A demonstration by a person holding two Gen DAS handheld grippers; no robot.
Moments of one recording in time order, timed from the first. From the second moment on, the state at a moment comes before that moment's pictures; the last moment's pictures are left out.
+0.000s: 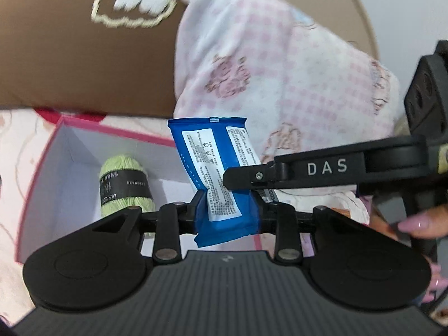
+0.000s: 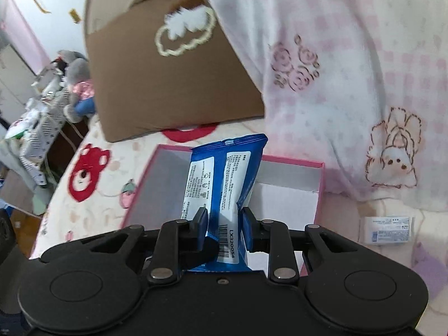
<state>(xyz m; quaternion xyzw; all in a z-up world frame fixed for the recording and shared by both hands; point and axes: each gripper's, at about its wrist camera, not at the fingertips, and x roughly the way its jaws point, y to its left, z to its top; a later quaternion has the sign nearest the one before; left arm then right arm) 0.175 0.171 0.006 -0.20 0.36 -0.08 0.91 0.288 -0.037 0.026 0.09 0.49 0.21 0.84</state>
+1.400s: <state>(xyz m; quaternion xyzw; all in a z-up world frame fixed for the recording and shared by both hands) 0.243 0.185 -0.114 -0.21 0.47 -0.04 0.86 0.358 0.007 -0.091 0.03 0.59 0.16 0.79</state>
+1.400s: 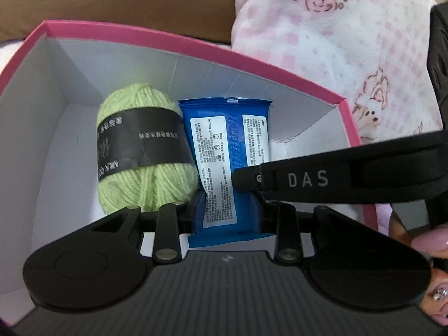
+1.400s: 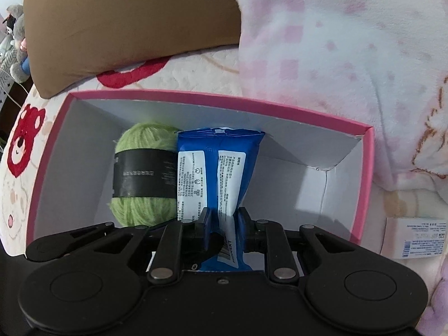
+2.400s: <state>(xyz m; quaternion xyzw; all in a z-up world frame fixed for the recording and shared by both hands) 0.235 0.199 -0.115 -0.24 0.48 0.03 0.84 0.338 -0.010 -0.058 0.05 0.53 0.16 0.83</state>
